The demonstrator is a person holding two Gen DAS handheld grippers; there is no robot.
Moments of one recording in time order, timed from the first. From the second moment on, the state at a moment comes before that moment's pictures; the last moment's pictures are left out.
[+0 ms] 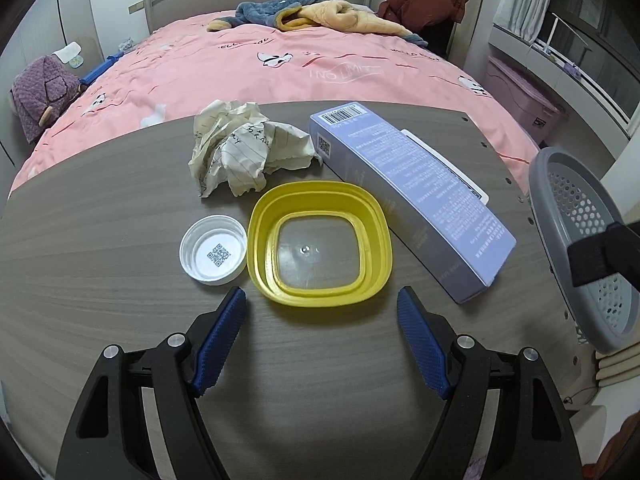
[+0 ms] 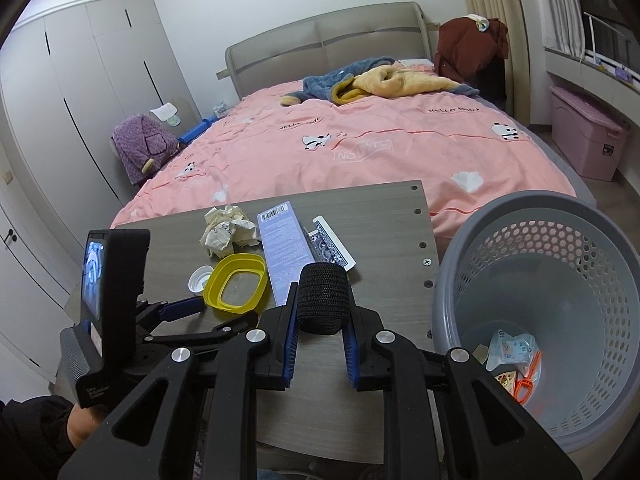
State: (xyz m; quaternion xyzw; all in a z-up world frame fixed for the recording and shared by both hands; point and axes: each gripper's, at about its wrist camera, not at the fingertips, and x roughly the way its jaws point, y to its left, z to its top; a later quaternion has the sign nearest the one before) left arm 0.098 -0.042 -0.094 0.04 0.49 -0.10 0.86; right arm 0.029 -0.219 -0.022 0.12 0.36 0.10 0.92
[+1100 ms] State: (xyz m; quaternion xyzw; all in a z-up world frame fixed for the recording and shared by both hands) left arm 0.099 -0.029 -0.079 0.04 0.46 -0.09 0.88; right arm 0.026 -0.223 -0.030 0.12 0.37 0.10 0.92
